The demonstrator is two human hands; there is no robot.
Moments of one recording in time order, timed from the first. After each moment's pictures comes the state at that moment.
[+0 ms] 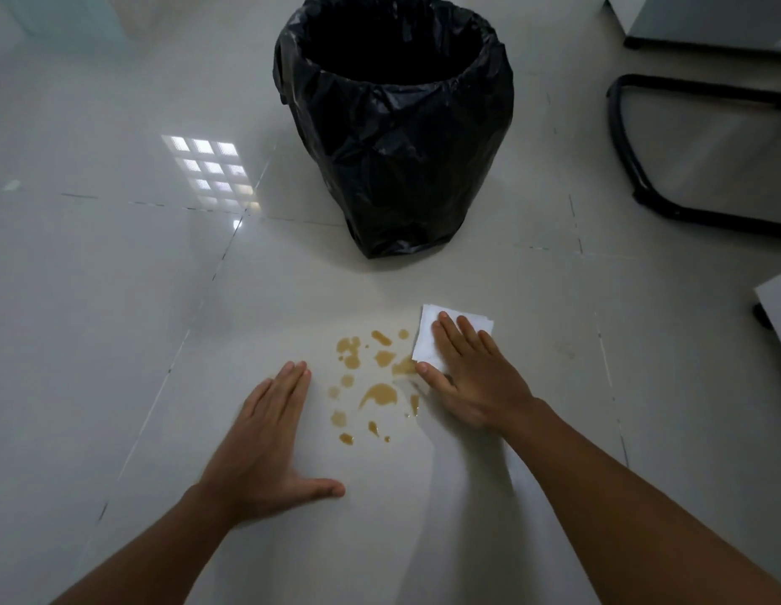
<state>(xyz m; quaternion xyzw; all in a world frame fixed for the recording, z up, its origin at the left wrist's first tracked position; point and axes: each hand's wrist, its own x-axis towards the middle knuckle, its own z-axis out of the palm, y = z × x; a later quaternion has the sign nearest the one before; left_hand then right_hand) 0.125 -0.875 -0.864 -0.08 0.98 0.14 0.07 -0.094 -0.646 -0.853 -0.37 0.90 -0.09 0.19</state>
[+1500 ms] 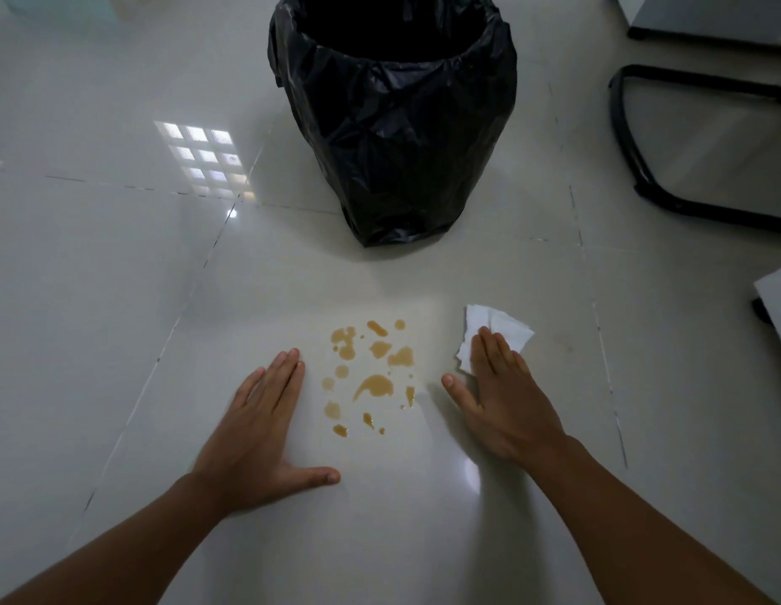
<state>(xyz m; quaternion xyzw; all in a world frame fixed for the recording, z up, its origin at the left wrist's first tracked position) 0.124 -0.876 -0.866 -0.07 0.99 0.11 0.08 -0.071 -0.605 -0.860 -0.28 0.94 -0.11 0.18</state>
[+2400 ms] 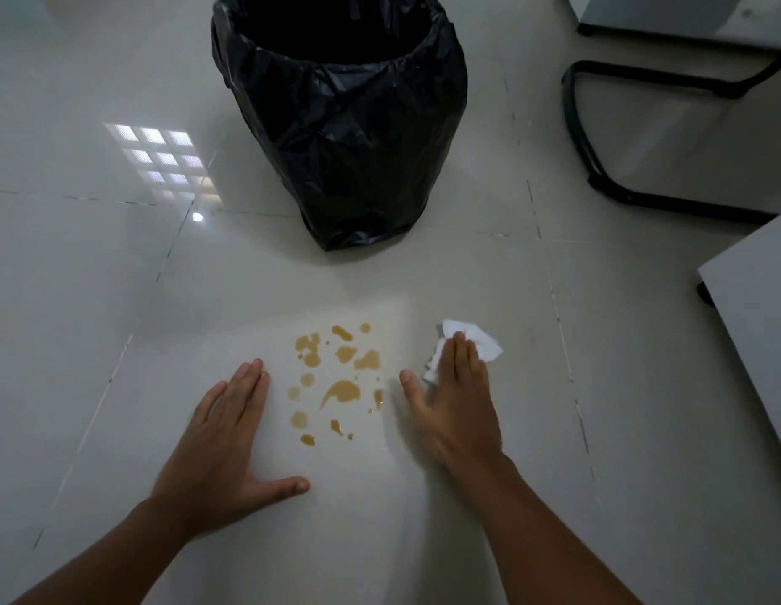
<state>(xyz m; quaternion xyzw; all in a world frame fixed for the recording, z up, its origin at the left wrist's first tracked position) 0.124 -0.877 -0.868 -0.07 0.99 0.10 0.08 -0.040 -0.628 -0.862 -0.15 0.96 -0.20 0.11</state>
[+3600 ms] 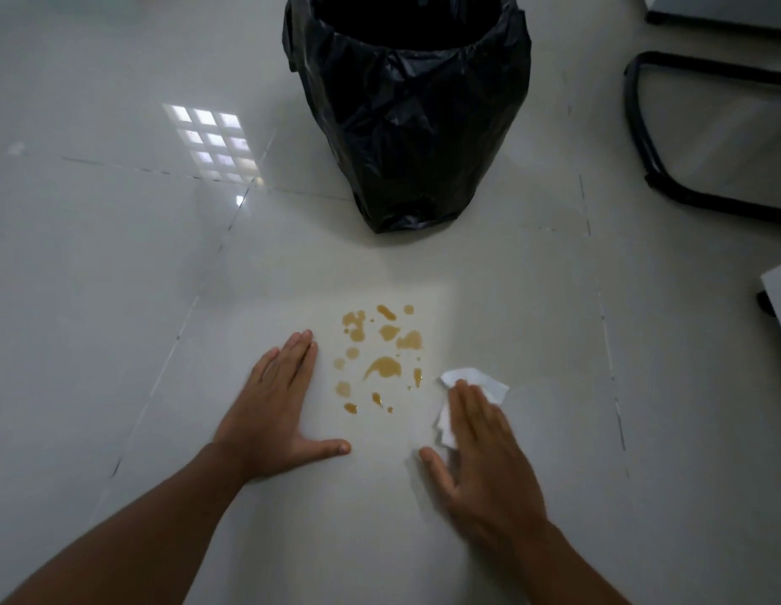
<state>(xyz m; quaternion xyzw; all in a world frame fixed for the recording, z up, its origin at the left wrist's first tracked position) 0.122 -0.876 -0.864 -0.08 0.99 0.11 0.09 0.037 -0.588 -0.868 -0.31 0.94 -0.13 0.10</state>
